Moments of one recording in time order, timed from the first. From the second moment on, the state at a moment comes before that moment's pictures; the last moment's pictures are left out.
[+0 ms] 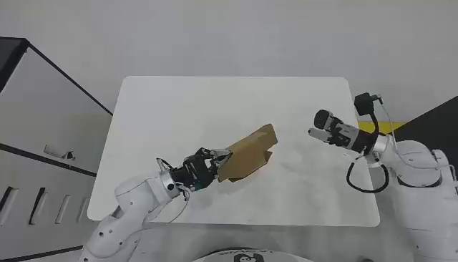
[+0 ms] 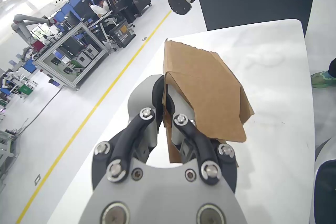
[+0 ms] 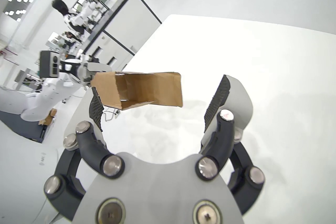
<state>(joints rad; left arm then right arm) 1.76 -1.11 -1.31 -2.00 1.87 -0.54 0.34 -1.57 -1.06 1.71 -1.75 -0.12 -0.64 0.98</state>
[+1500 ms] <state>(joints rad) 1.65 -1.11 -1.24 -1.97 1.66 -0.61 0.29 -1.34 -1.06 1.42 -1.50 0.70 -0.05 1.36</state>
